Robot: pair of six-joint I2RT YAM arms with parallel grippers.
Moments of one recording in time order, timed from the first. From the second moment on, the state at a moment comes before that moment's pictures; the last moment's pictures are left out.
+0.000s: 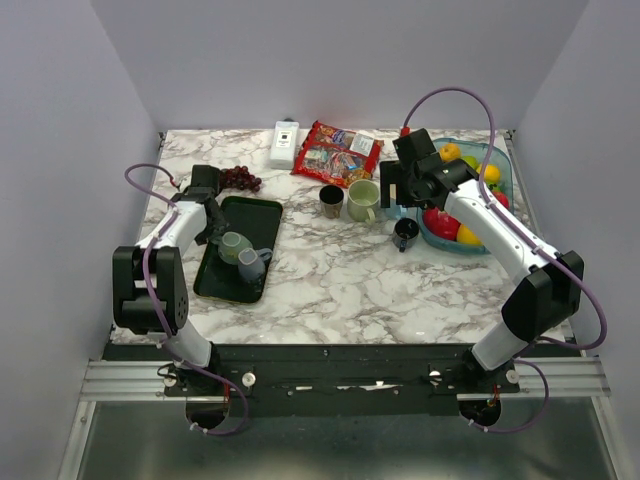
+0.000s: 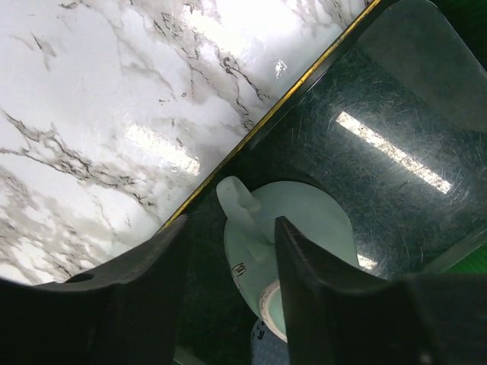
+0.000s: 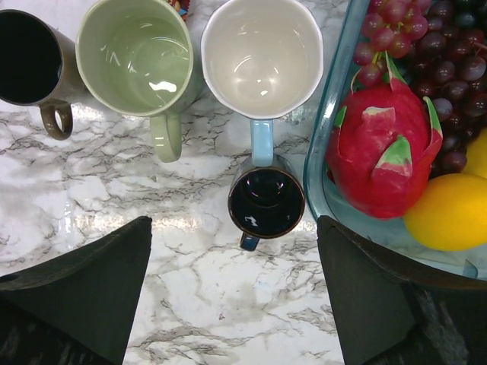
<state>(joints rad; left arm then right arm) -0.01 1.63 1.10 -0.58 -0.28 -0.56 0.49 1.62 1.54 -0.83 0.30 0.32</state>
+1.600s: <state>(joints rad) -0.11 1.45 0.96 -0.61 -0.04 -0.35 0.49 1.65 1.54 -0.81 0.22 0.32</state>
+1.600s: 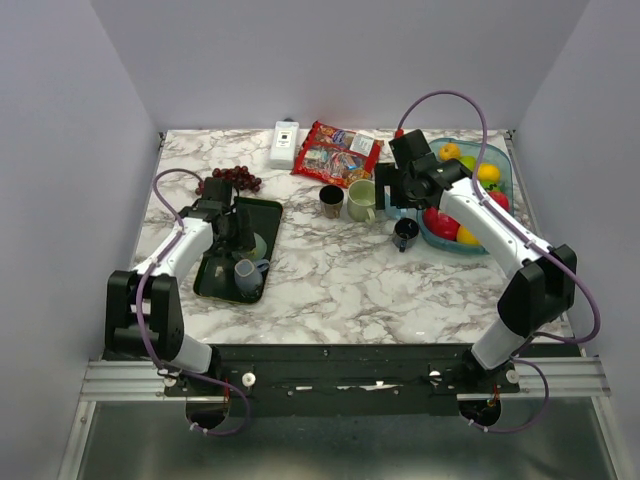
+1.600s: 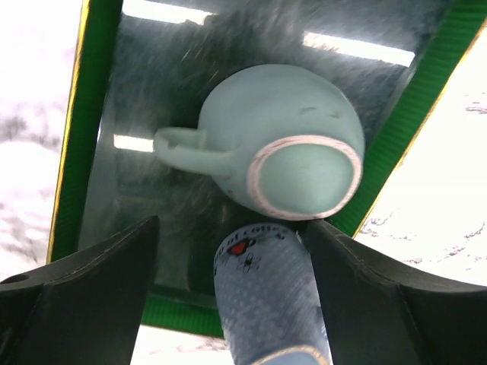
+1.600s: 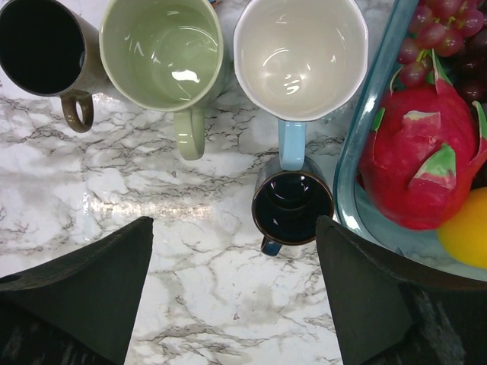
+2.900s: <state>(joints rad) -0.14 1.62 1.05 -0.38 0.01 0.09 0.49 1.71 1.66 -0.82 0.16 0.27</state>
